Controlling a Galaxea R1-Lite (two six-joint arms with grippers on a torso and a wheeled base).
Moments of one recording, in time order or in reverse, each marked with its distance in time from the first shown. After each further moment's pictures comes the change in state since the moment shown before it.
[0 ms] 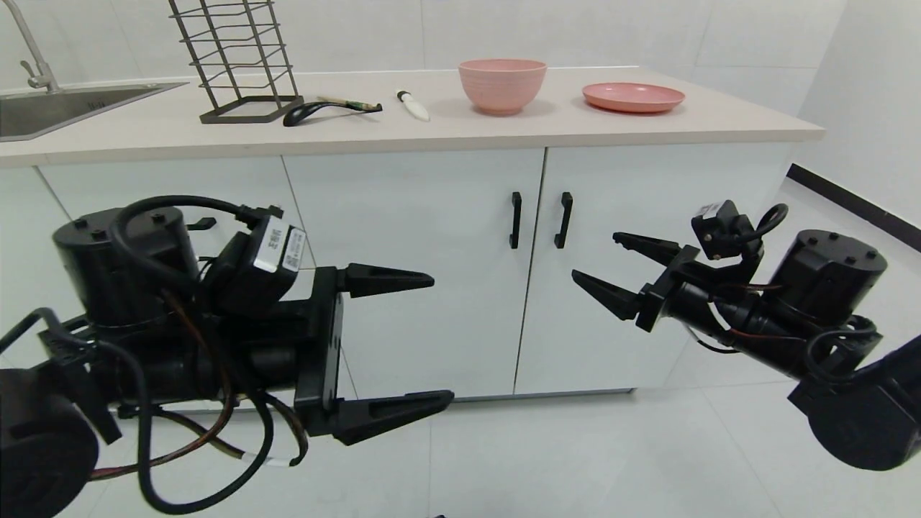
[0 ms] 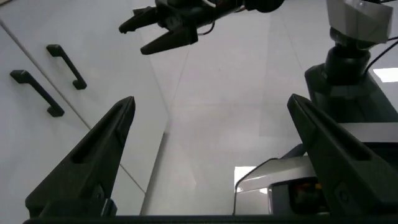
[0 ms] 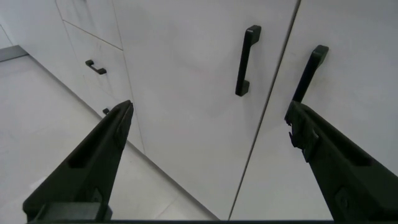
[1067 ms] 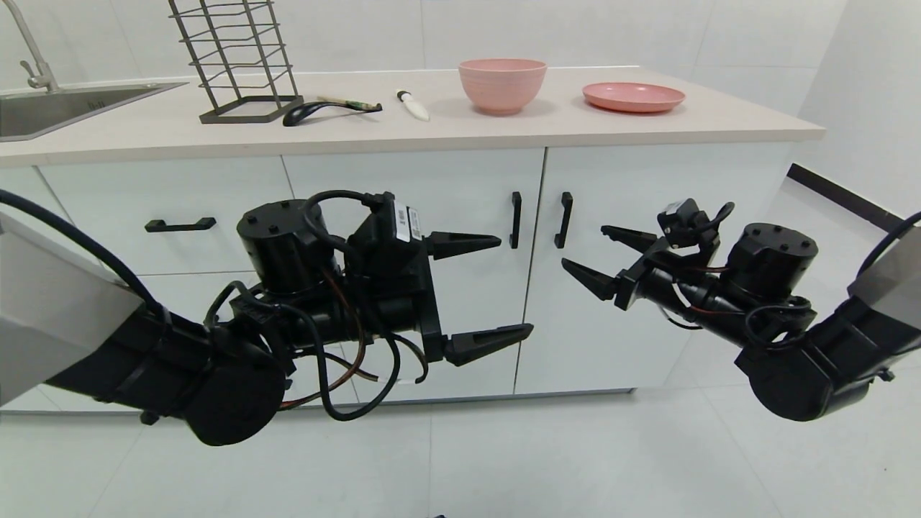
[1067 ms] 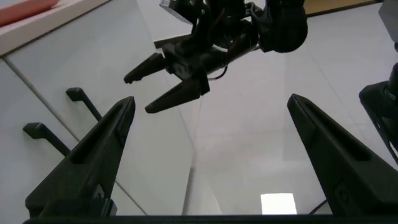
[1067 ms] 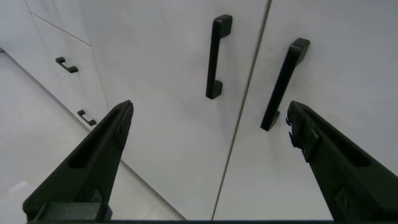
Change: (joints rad) left arm -0.064 0.355 -0.222 -0.312 0.052 -0.044; right arm -0.060 0.177 -0.177 -0.003 0.025 -0.027
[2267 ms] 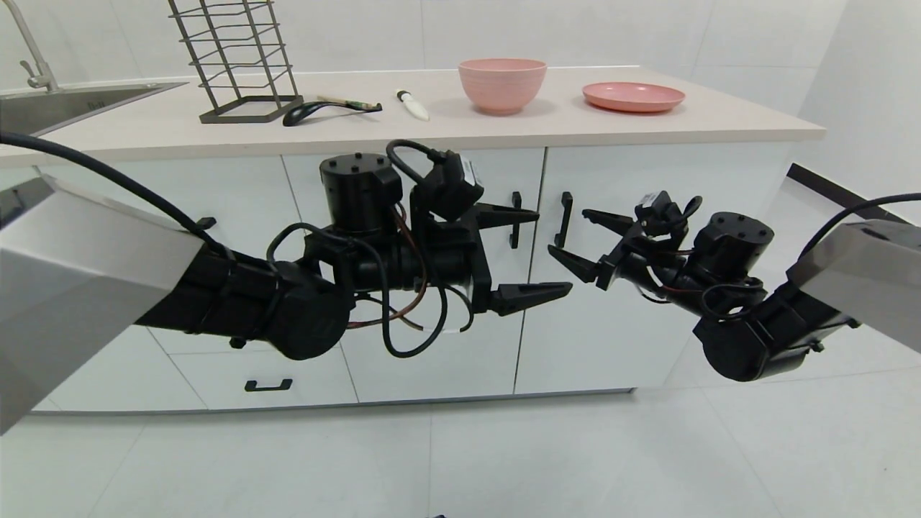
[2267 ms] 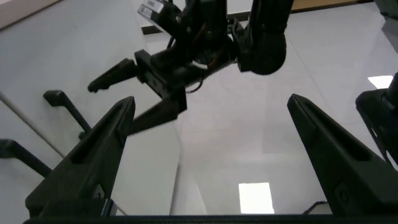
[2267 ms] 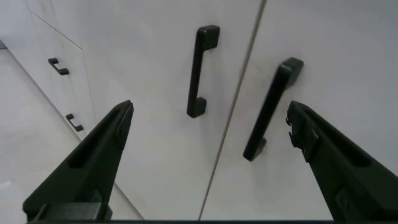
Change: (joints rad) left arm -0.031 0.123 -0.421 0.373 -0.021 0.000; right arm -0.028 0.174 -0.258 -0.012 0.121 -0.030
